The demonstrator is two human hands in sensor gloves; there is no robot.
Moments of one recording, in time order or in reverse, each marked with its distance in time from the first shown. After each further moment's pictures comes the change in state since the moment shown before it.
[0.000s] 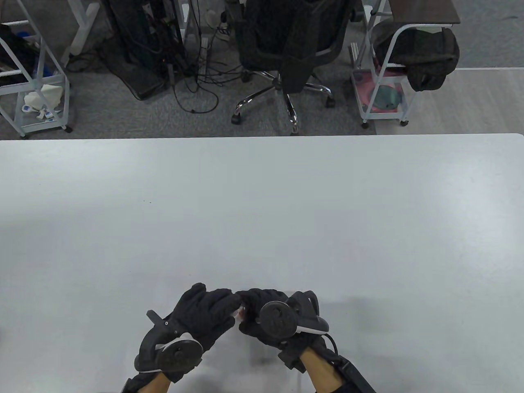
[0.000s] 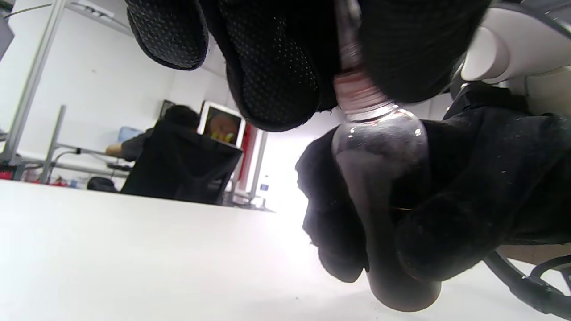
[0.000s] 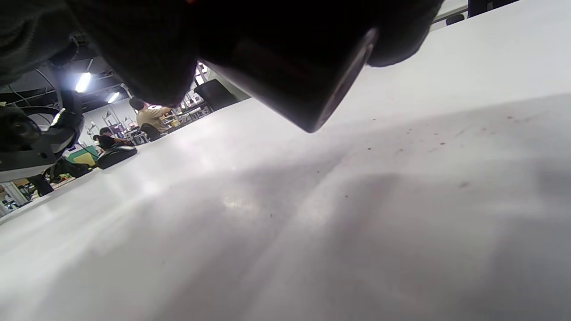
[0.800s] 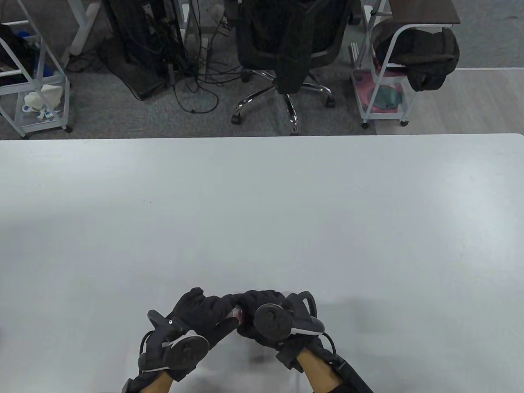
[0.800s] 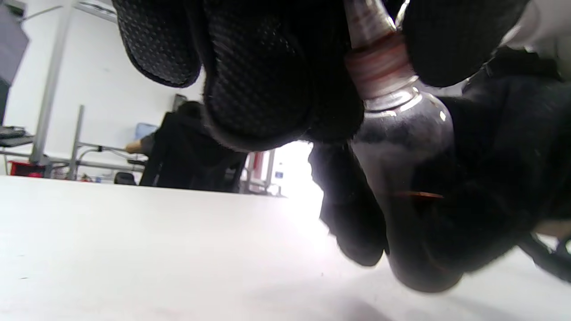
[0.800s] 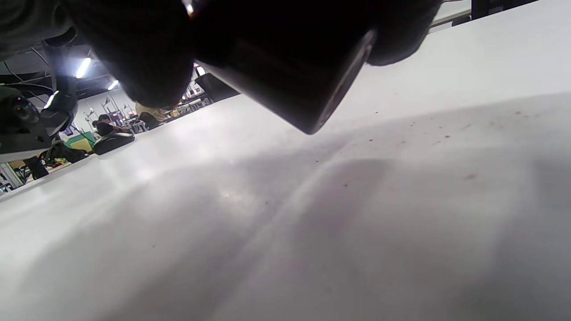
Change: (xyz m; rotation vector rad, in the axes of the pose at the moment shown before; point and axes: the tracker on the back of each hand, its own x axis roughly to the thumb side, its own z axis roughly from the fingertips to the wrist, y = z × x) left_hand 0.003 -0.001 -0.004 -0.018 0.050 -0.055; right_hand 0.006 0.005 -0.004 0.005 -0.009 0.064
